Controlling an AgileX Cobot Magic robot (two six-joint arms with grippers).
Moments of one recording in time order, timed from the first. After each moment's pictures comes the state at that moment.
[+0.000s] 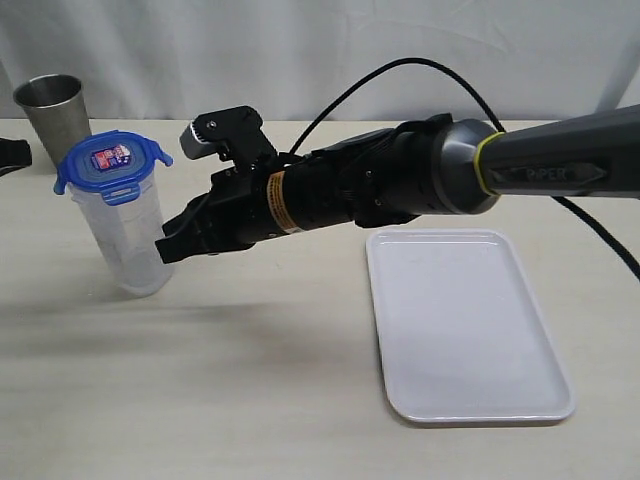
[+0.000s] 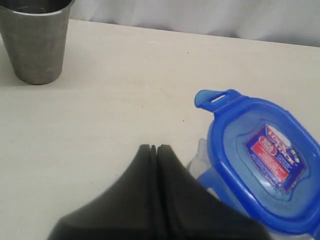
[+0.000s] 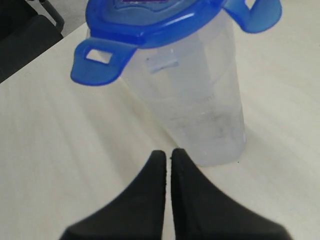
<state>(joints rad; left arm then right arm) 0.21 1.47 -0.72 -1.64 0.50 1.66 0.65 2.06 -1.35 -1.54 -0.48 1.61</state>
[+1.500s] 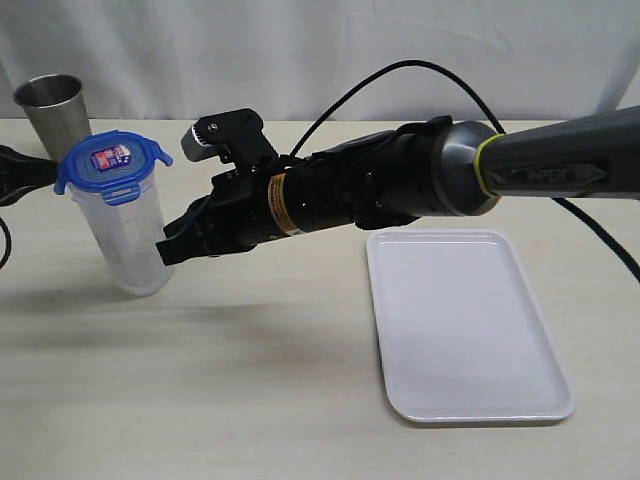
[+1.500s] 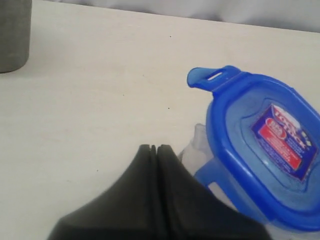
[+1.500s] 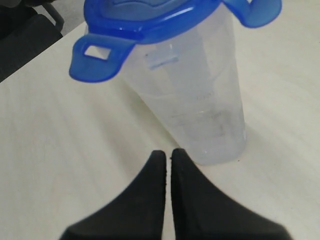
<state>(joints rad) 0.21 1.59 -0.72 -1.73 0.59 1.81 0.65 2.06 -1.35 -1.54 -0.48 1.61</state>
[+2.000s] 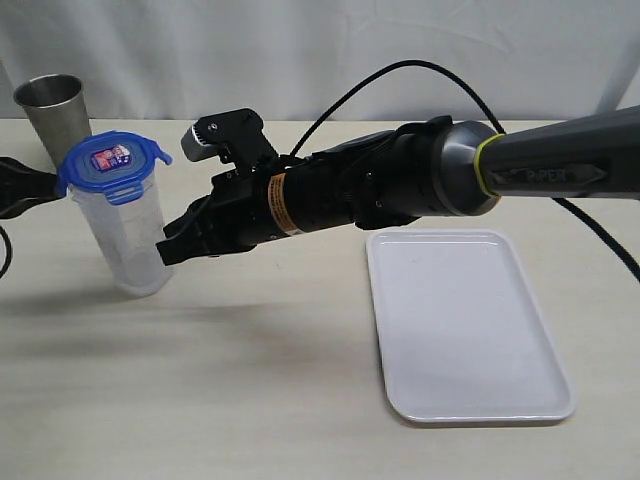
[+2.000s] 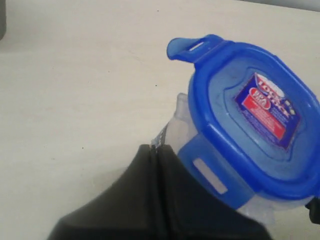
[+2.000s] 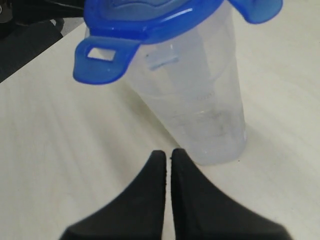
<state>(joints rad) 0.21 1.58 -0.72 -1.59 0.62 1.68 0.65 2.06 -1.35 -1.54 -0.48 1.61</state>
